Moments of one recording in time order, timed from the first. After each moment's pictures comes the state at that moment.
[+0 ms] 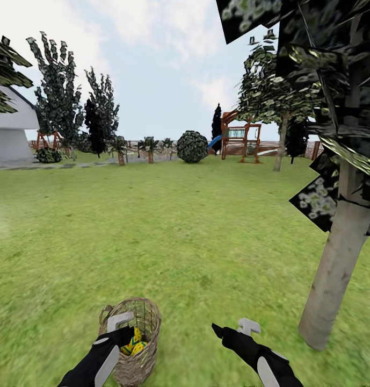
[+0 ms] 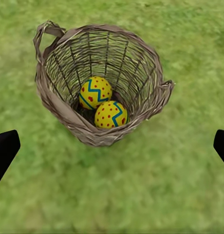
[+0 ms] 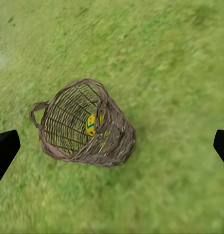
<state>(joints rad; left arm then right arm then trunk) -0.45 -0.02 -0.07 -0.53 0.30 0.17 0.24 -0.23 0.02 0.05 -0.94 -0.45 0.34 0.19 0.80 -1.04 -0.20</state>
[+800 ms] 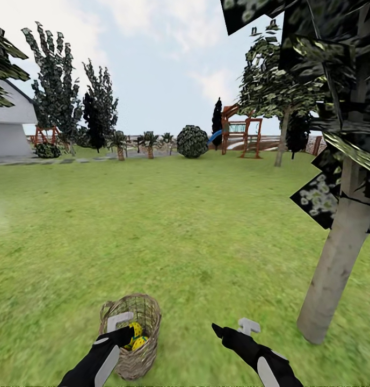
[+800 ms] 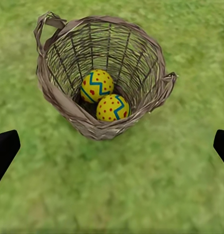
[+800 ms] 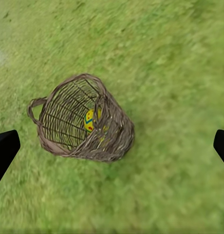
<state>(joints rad) -0.45 -0.02 -0.07 -0.53 0.30 0.17 0.24 -0.23 0.02 0.05 -0.94 -0.45 0.34 0.19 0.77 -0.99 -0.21</state>
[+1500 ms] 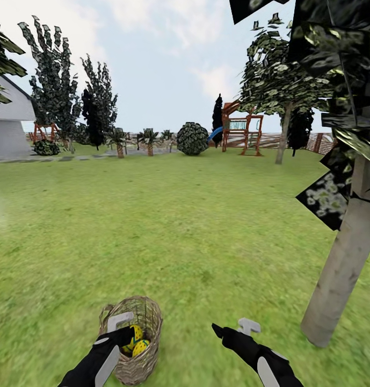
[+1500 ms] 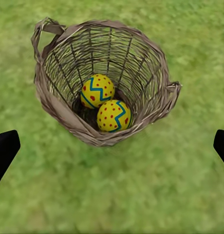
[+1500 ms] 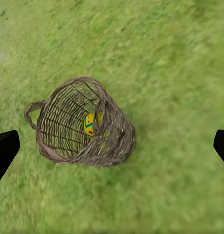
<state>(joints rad) -0.45 -0.02 -0.07 -0.53 0.30 0.17 0.24 -0.23 0.02 0.05 -0.94 -0.45 0.34 0.19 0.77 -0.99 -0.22</state>
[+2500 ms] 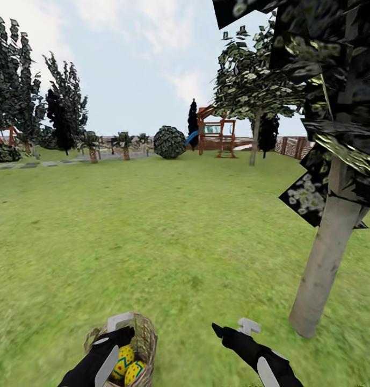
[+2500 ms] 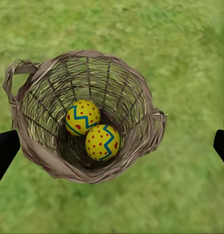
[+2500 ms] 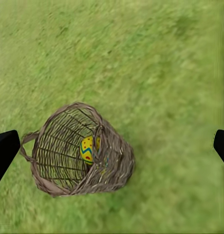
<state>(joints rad) -0.45 -0.02 -0.07 -0.53 0.29 0.17 0.24 -0.23 0.02 0.05 -0.94 -0.45 0.34 0.19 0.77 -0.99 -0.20</state>
